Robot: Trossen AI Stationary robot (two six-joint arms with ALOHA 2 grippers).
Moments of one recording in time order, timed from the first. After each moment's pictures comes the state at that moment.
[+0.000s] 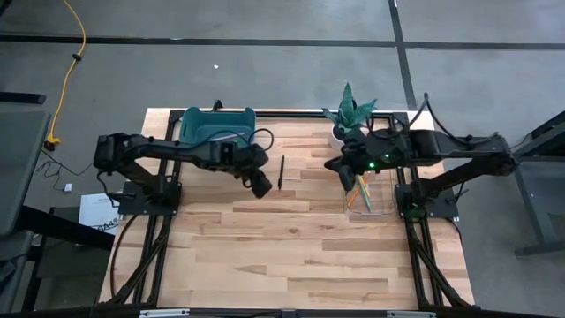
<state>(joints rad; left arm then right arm) 0.22 1.50 1.05 -0.57 -0.06 -0.52 0.08 1.17 1.32 -0.71 0.16 0.67</state>
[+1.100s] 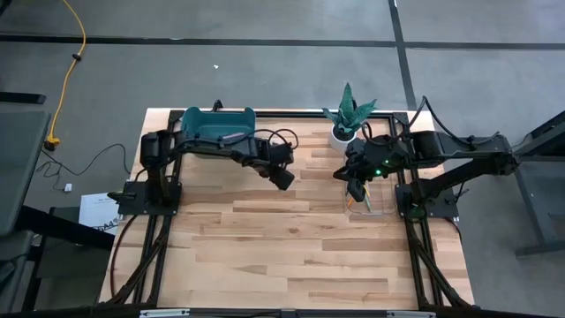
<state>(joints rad) 0.28 1.89 1.38 -0.75 -0.10 -0.74 0.11 1.15 1.32 -0.88 0.10 0.52</state>
